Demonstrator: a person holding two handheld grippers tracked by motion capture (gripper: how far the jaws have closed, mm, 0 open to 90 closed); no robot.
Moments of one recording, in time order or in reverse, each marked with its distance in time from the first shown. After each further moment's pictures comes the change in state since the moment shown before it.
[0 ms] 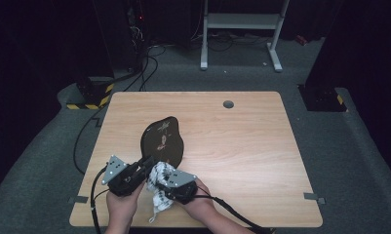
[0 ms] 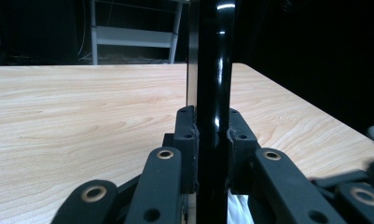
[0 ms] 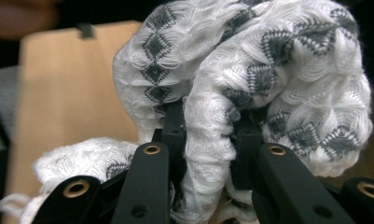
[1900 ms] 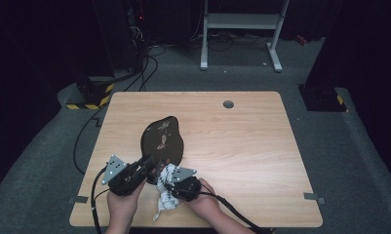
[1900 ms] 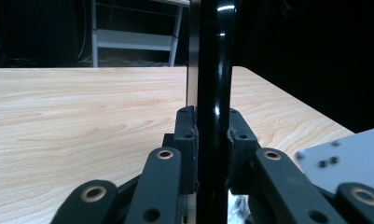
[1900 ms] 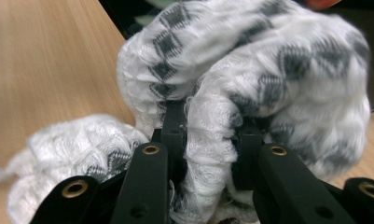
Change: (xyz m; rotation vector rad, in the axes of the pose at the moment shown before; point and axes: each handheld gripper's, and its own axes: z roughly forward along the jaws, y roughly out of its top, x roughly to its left) left arm 0.001 -0.001 0.001 -0.011 -0.001 0.004; right arm -0.015 -0.022 0.010 0.177 -0.005 0.082
